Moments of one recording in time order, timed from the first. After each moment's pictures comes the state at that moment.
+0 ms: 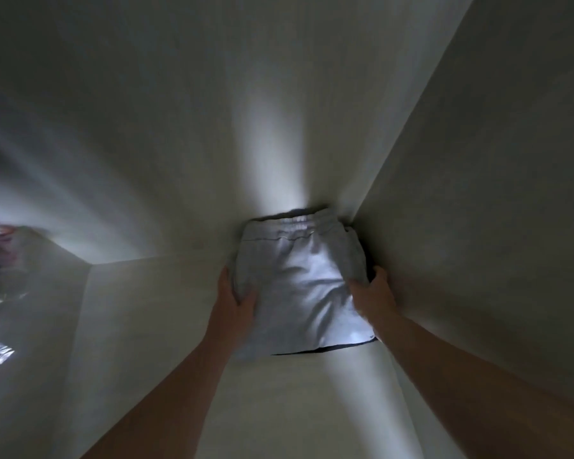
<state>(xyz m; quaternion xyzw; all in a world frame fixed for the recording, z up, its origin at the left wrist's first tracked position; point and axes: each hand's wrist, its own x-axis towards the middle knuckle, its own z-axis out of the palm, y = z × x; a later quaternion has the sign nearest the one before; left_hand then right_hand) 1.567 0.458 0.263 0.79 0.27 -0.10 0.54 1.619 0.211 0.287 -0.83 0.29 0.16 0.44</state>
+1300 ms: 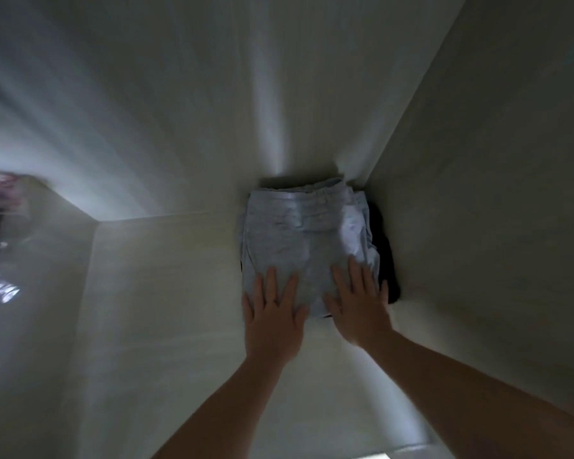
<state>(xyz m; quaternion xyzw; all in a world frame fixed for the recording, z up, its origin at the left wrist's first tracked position) 1.493 0.389 0.206 0.97 0.08 -0.16 0.15 1.545 0.216 0.202 -0.98 -0.07 0.20 0.04</state>
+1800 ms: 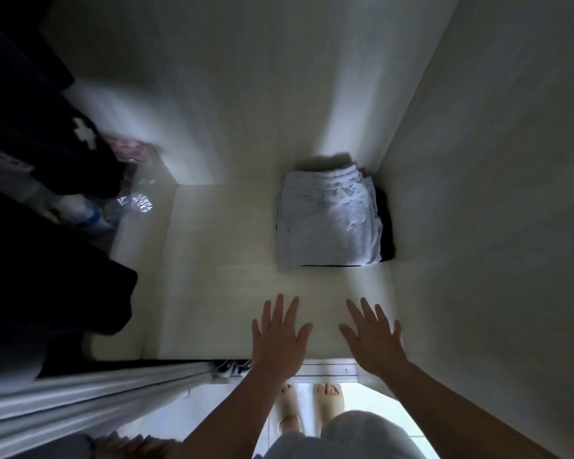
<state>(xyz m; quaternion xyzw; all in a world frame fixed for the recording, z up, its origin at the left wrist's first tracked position) 1.299 0.377 0.295 0.94 0.14 -0.23 0.21 1.355 0.183 0.308 -0.95 -0.07 0.31 0.05</state>
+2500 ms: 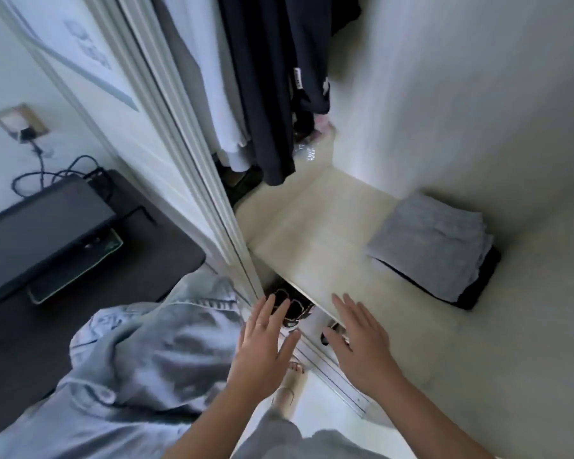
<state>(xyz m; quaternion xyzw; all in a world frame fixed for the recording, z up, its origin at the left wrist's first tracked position) 1.082 0.278 0.393 0.87 0.42 0.04 0.27 1.260 0.166 0.412 -0.82 -0.45 0.29 0.22</state>
